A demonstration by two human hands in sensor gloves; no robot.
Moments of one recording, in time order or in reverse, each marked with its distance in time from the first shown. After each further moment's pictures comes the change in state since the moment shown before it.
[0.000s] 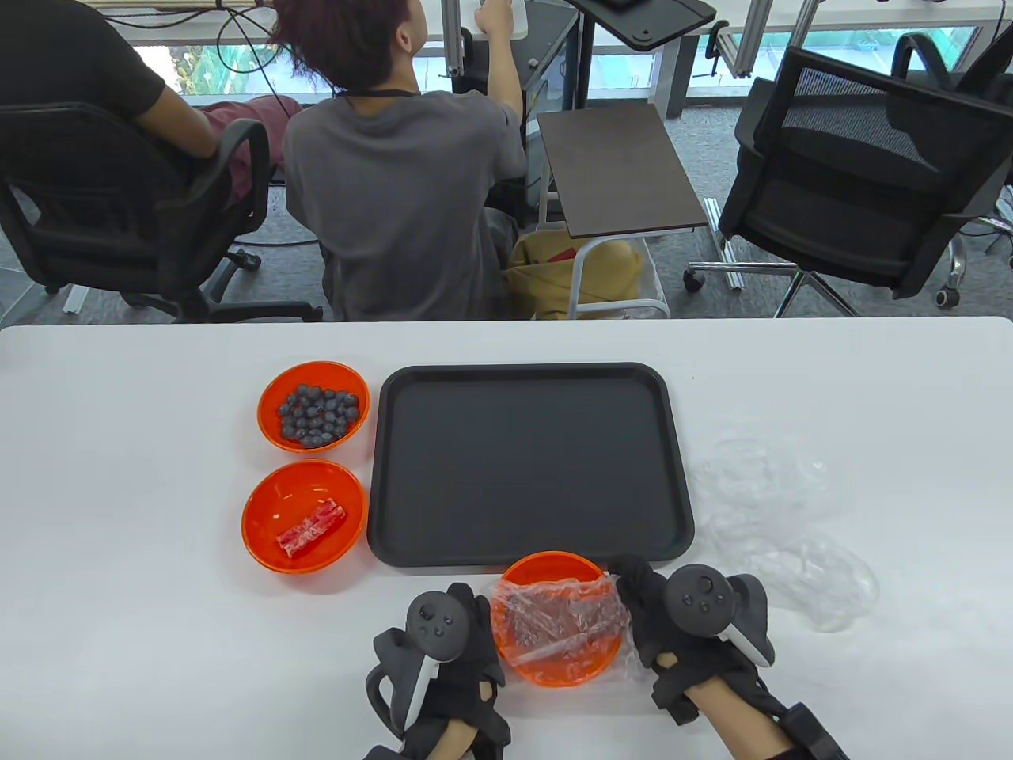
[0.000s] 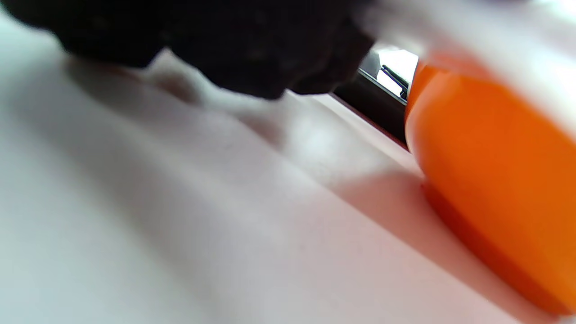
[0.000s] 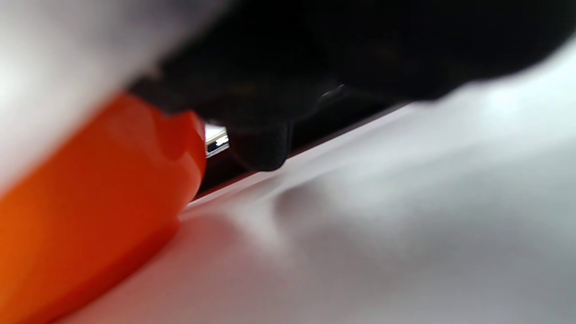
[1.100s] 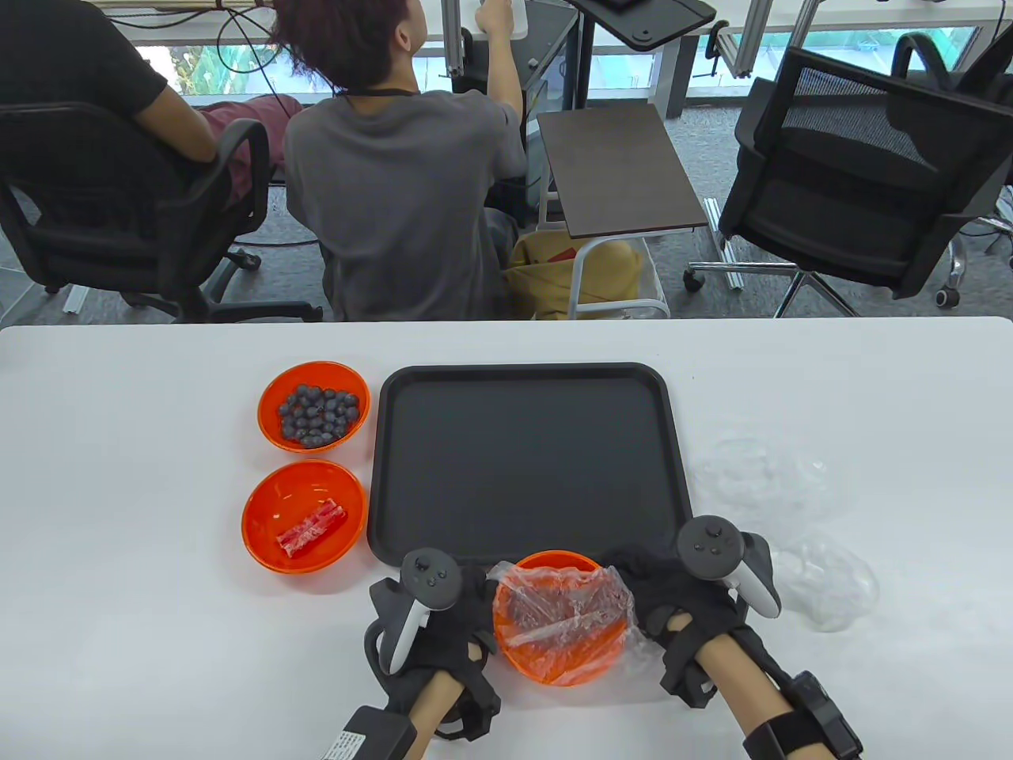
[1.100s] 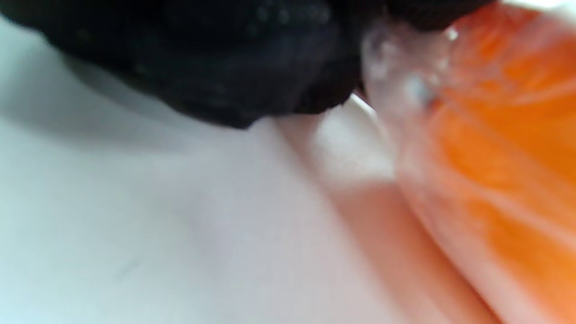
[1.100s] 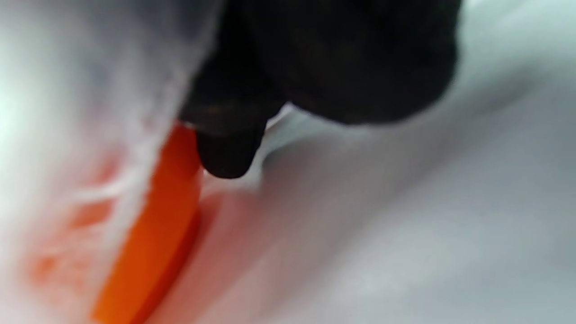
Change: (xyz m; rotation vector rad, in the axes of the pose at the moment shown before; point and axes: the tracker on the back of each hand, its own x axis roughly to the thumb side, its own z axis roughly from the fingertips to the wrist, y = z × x) left_hand 0.005 0.004 -0.050 -0.218 -0.014 0.029; right_hand -0.034 0.007 -0.035 0.325 0.133 -0.288
